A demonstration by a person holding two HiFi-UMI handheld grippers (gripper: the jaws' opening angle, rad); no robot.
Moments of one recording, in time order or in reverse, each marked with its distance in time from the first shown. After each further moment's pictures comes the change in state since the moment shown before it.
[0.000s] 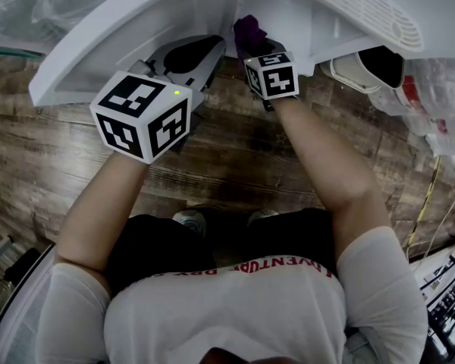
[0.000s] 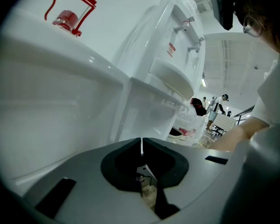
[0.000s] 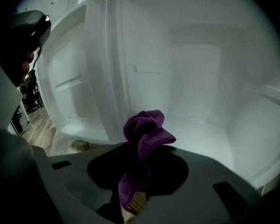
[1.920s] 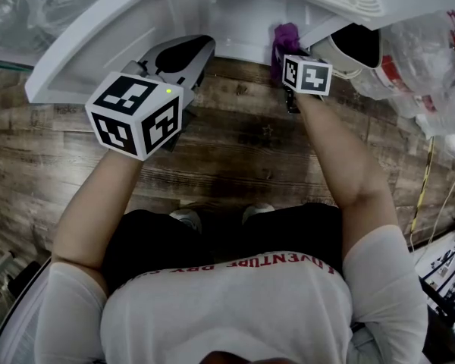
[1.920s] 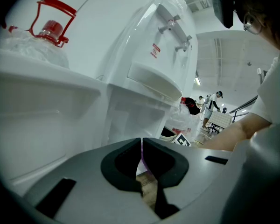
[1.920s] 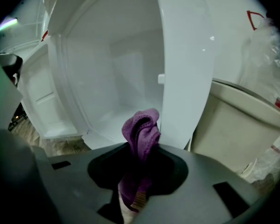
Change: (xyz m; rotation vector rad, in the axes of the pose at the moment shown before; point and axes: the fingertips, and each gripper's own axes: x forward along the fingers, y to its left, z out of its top) left arm -0.002 -0.037 0.007 0.057 -0.015 -0.040; right arm -0.093 -0.124 -0.050 0.225 0.031 -0.260
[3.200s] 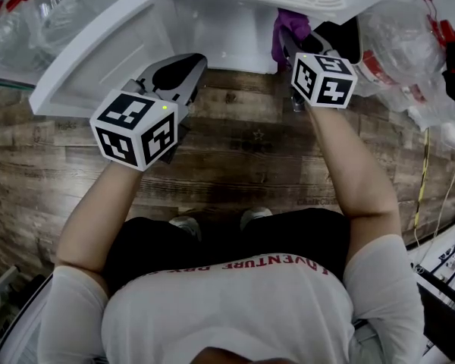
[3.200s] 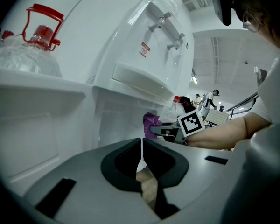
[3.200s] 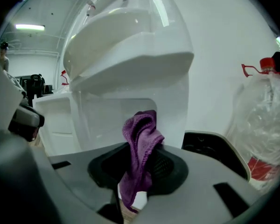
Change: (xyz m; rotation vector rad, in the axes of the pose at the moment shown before) left arm 0.000 -0.027 0.002 0.021 0.013 -0.025; right arm -0.112 0.003 0.114 -0.066 -0.341 0.027
